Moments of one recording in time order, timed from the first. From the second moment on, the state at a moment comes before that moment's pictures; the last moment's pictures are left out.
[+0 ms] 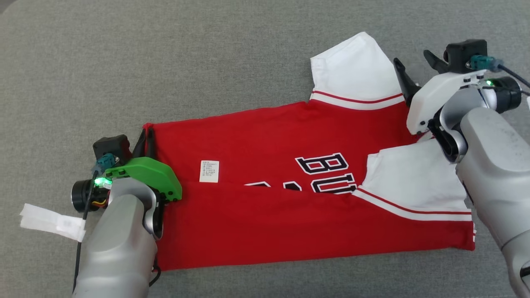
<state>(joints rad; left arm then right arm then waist) -0.68 0.05 -0.18 1.02 -0.37 0.01 -0.27 -0.87 -0.30 0.37 0.81 0.41 0.13 -0.03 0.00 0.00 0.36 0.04</state>
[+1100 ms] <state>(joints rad) -0.72 0.05 -0.39 0.66 -0.49 0.06 -0.26 -1.19 -0.40 0.43 1.19 0.33 0.13 -0.23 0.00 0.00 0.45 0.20</state>
